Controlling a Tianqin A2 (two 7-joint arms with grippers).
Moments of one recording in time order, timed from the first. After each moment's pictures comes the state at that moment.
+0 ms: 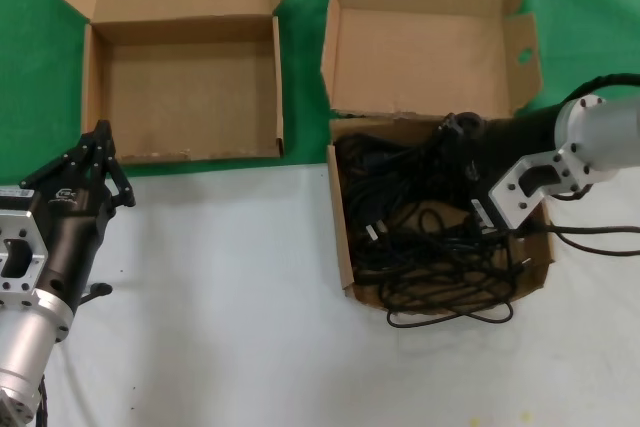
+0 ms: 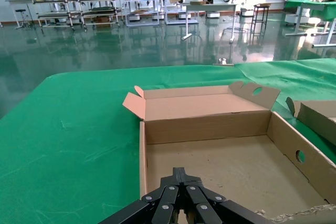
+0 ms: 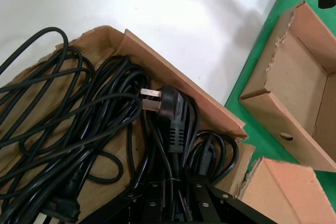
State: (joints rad) left arm -0.02 -0.30 1.61 -1.61 -1.77 0.03 -0.03; right arm 0.96 0.58 -2.21 1.34 1.15 -1.02 -0.51
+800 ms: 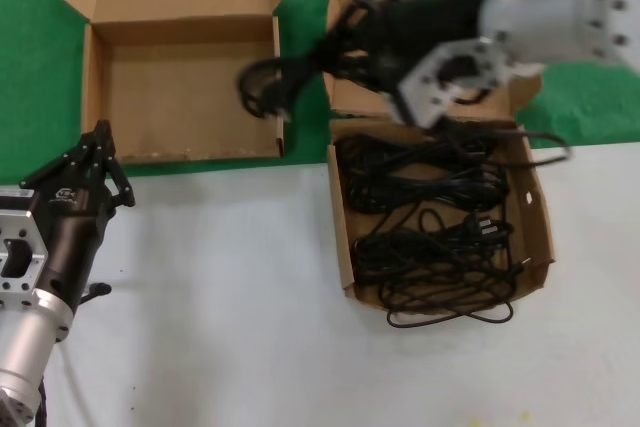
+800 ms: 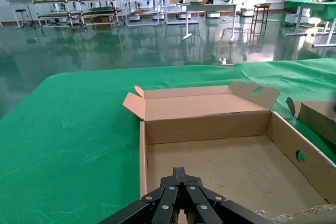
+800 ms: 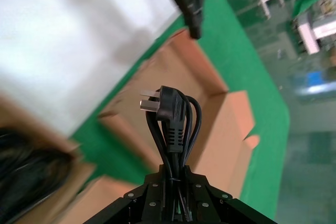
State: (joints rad) left arm -0.02 -0.30 1.61 -1.61 -1.77 0.03 -0.03; right arm 1.12 0.43 -2.21 1.42 1.08 -0.99 -0.40
